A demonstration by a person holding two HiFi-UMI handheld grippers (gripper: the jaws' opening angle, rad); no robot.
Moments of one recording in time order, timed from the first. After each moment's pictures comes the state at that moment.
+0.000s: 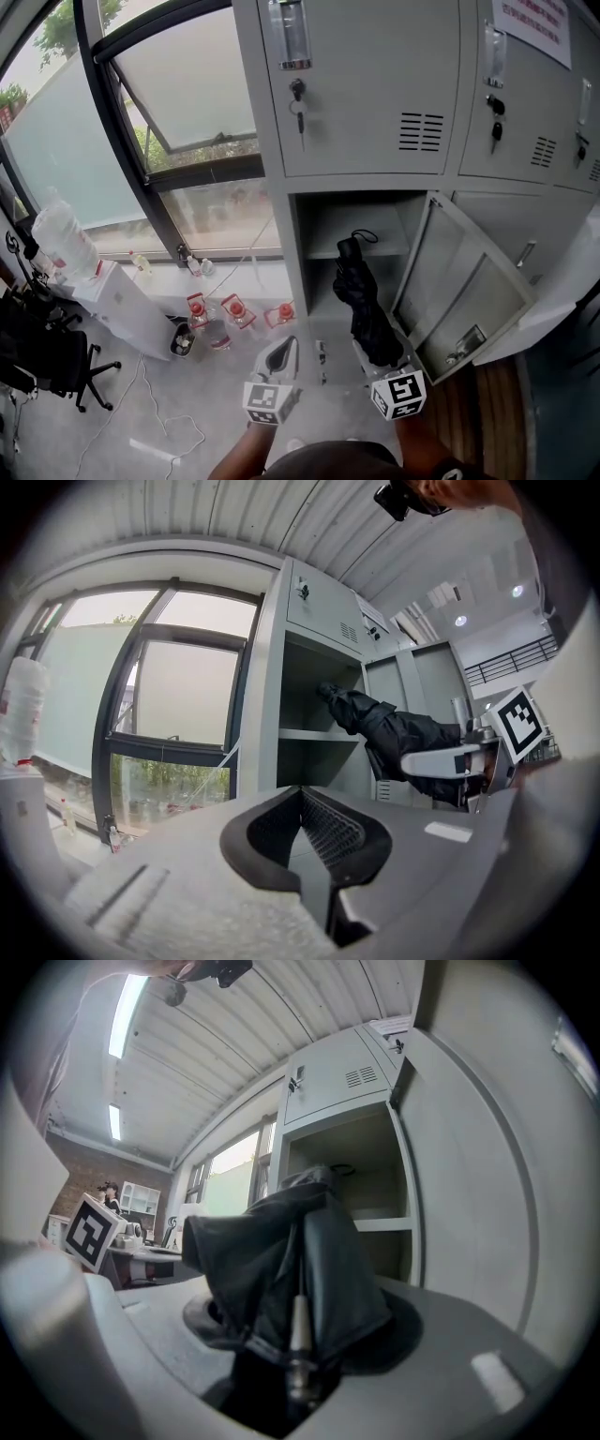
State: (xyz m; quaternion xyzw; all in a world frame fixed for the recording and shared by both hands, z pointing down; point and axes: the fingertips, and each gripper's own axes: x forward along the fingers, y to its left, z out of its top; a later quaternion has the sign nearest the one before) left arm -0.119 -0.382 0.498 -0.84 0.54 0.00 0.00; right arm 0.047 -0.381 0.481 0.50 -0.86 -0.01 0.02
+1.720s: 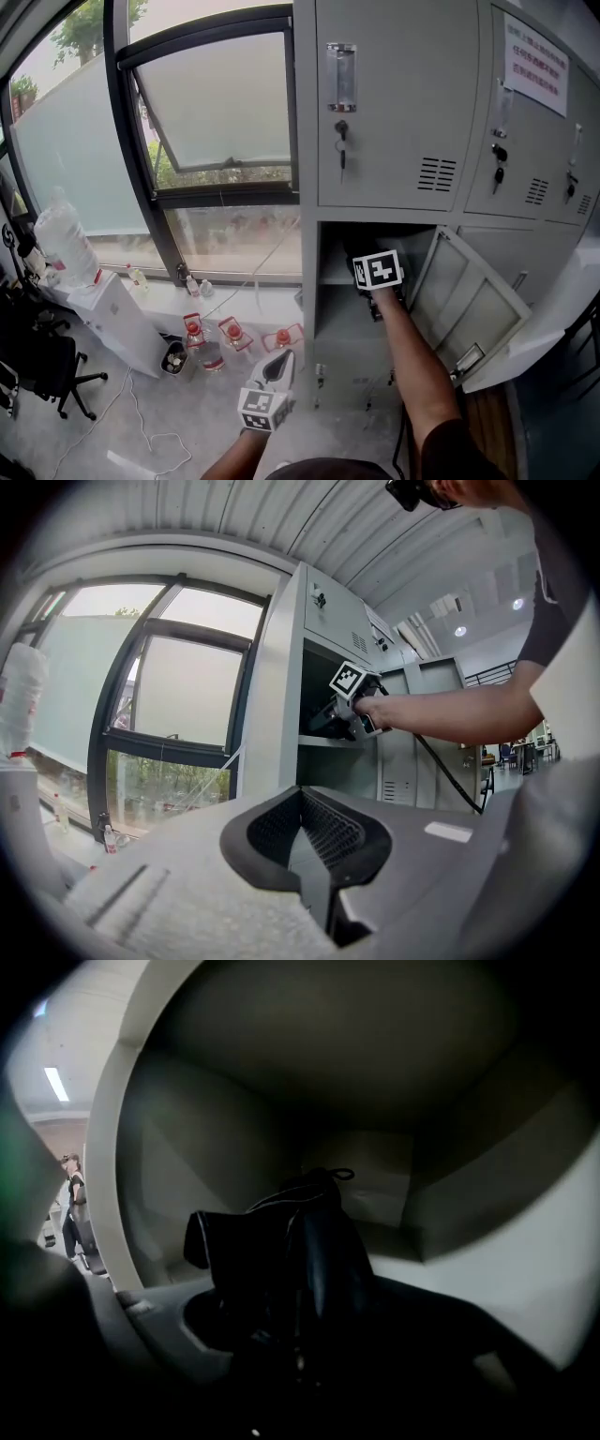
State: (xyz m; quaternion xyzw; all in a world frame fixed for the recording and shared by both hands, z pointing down) left arm -0.154 -0.390 0.491 -0.85 0.52 0.01 -0.01; right arm 0.017 -0.613 0.389 0.55 -0.80 0.09 0.21
